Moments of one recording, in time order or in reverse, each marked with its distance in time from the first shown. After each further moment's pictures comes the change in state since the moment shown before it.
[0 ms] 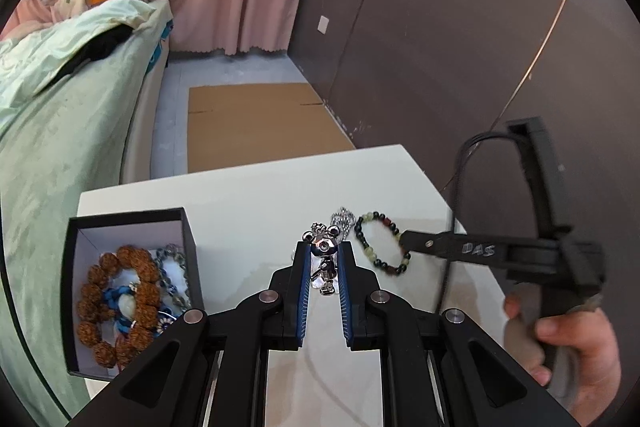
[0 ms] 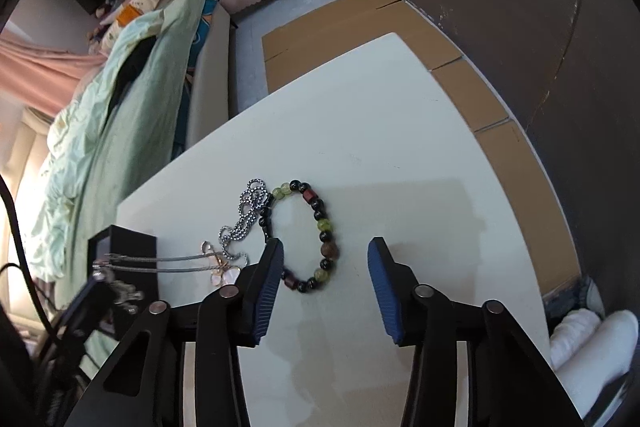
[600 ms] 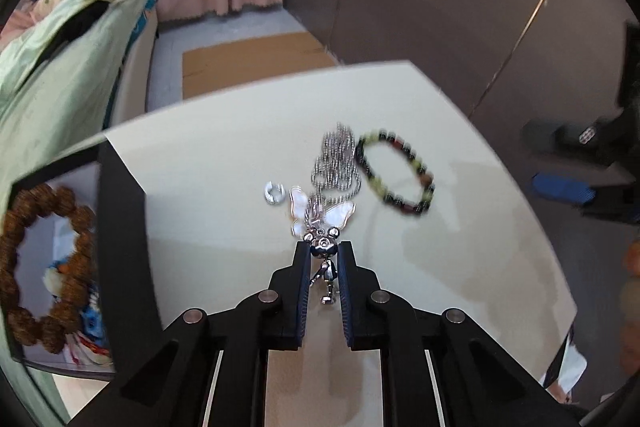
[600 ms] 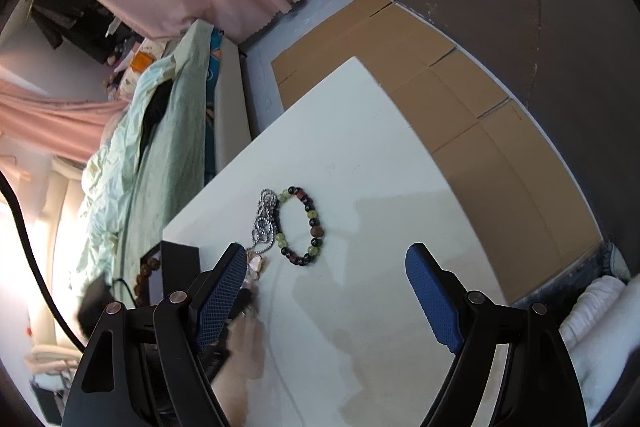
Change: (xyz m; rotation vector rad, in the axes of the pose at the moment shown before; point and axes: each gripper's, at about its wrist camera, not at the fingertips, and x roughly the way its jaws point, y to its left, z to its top) left arm 0.060 -0.019 -0.032 0.078 0.166 0.061; right arm -0.051 -0.042 -0.013 0.132 -0.043 0.159
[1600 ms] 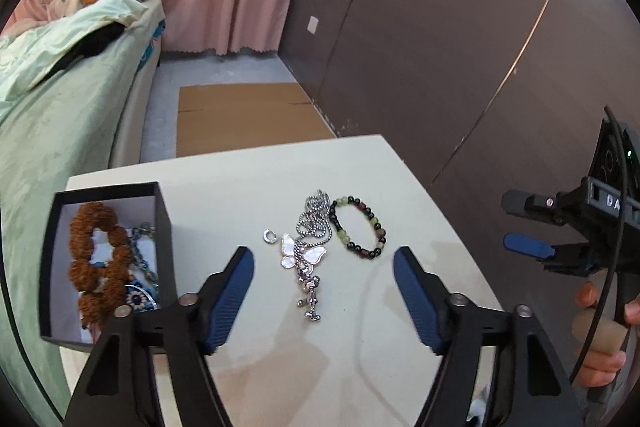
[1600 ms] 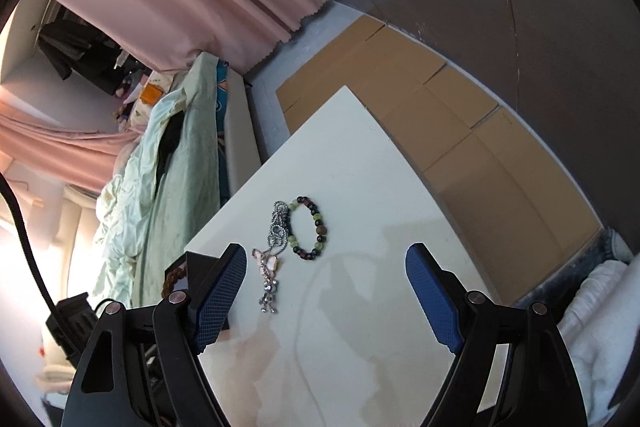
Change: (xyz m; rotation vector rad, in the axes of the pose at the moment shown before) left arm -0.057 0.002 0.003 -0.068 -0.165 -0.093; right arm -0.046 -0.018 -0.016 0.086 -0.097 0.057
